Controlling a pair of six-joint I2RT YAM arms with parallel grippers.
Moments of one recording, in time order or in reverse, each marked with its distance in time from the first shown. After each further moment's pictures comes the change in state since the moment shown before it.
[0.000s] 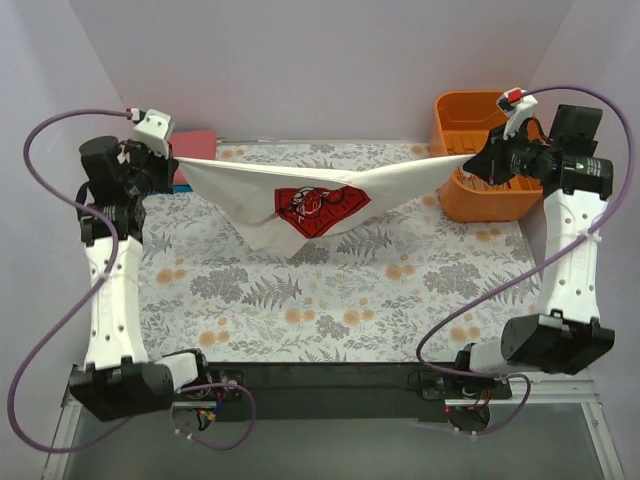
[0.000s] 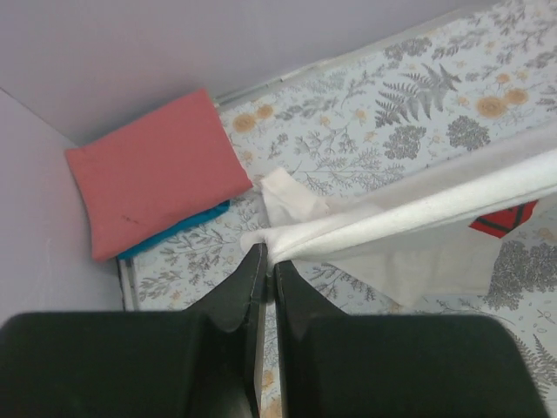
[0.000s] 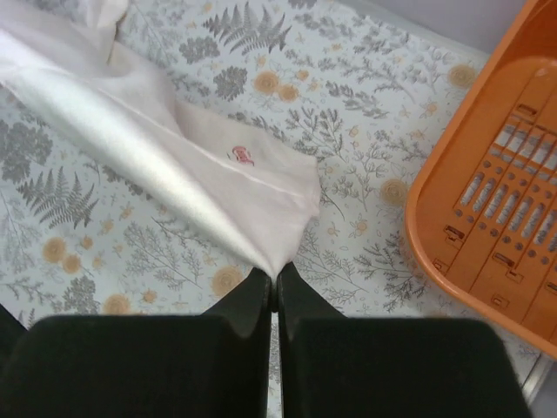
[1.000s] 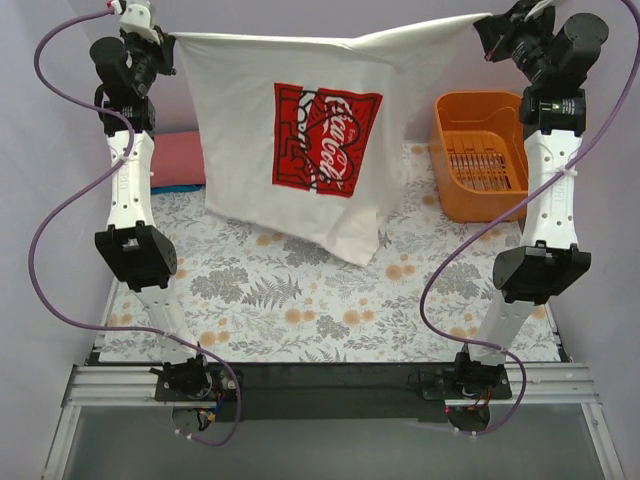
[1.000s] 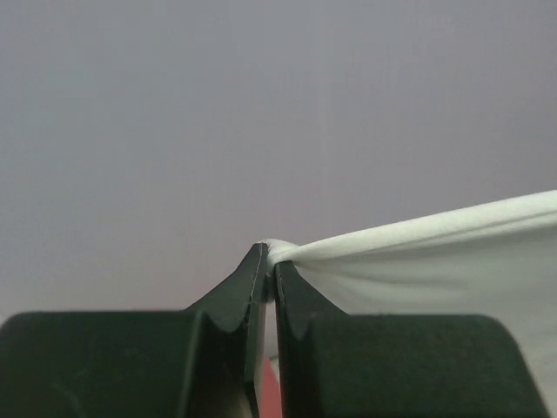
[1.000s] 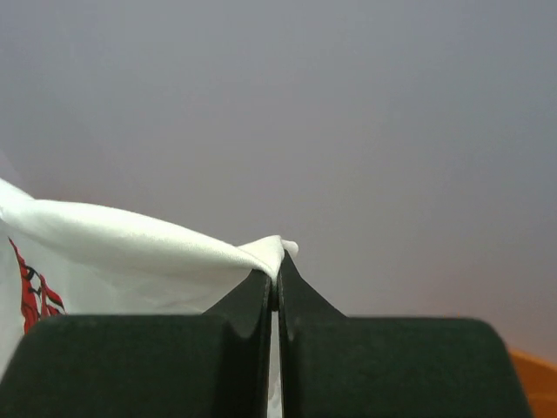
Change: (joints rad) left arm -0.034 0.748 0.856 0.413 -0.017 -0.231; right arm 0.100 0.399 0.592 0.735 0.222 0.574
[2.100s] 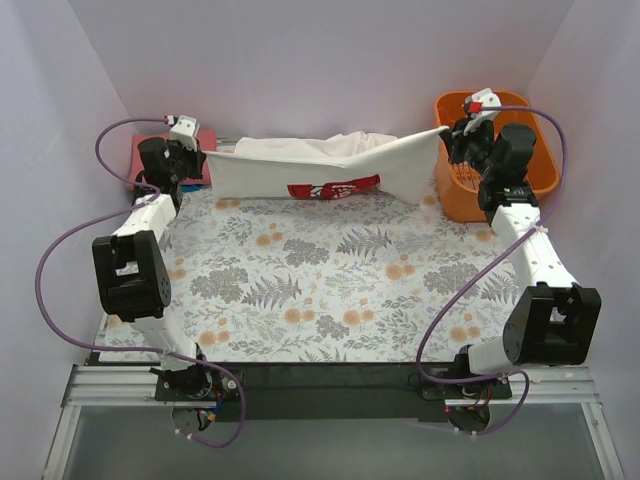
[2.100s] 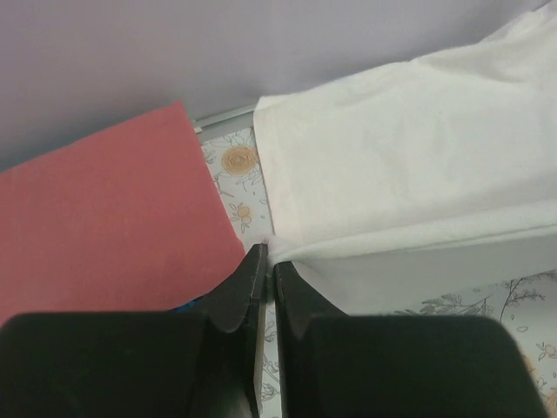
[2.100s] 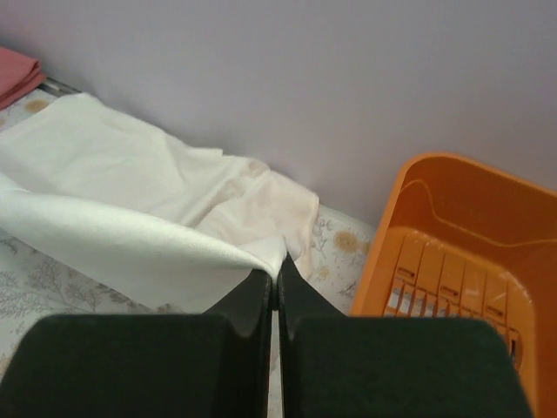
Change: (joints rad) left arm 0.000 -0.256 -1.058 0.386 0.013 0.111; right arm 0.095 -0.461 -1.145 0.419 0.122 -0.343
